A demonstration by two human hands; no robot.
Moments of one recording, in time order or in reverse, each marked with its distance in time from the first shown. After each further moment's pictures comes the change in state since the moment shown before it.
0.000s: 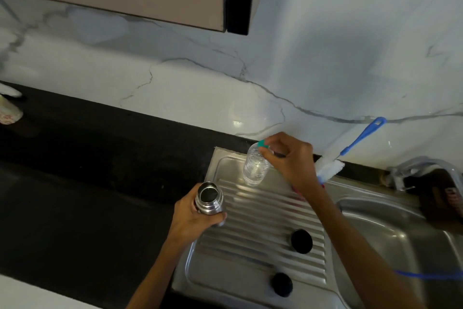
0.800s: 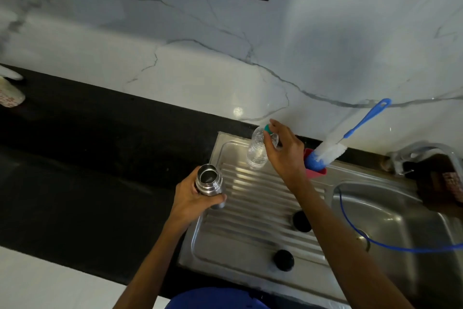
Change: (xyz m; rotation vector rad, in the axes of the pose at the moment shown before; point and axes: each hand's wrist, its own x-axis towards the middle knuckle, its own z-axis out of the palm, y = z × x) left_hand -0.005 -0.014 -0.011 -0.029 0.007 -0.020; right_hand -0.025 0.016 0.038 -0.216 0.180 -0.112
